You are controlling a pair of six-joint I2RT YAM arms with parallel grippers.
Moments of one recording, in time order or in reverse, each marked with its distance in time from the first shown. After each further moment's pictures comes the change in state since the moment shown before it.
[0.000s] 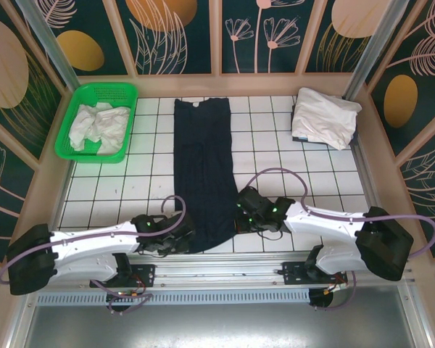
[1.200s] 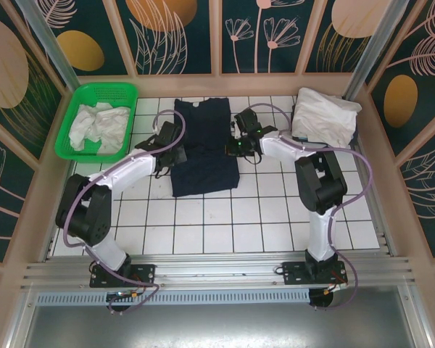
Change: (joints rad) left arm 0.691 0.601 0.653 0.223 -0.164 0.552; right arm -0.500 0.741 0.856 0.013 -0.163 -0.373
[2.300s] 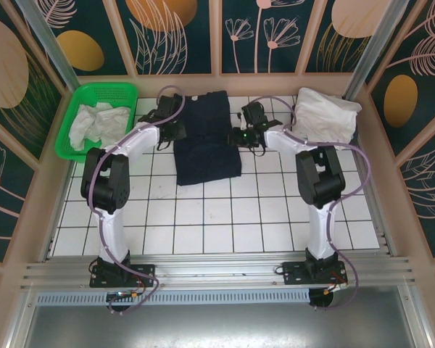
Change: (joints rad) left arm 0.127 0.311 0.367 -0.033 0.137 0.161; right arm -0.044 0.017 0.010 0.067 0.018 -0.045
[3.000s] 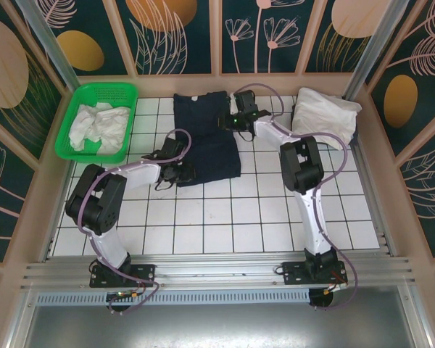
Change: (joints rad) left arm -0.122 -0.219 -0.562 0.222 0.151 -0.053; right arm -0.035 0.366 0.488 0.044 -0.056 -0.051
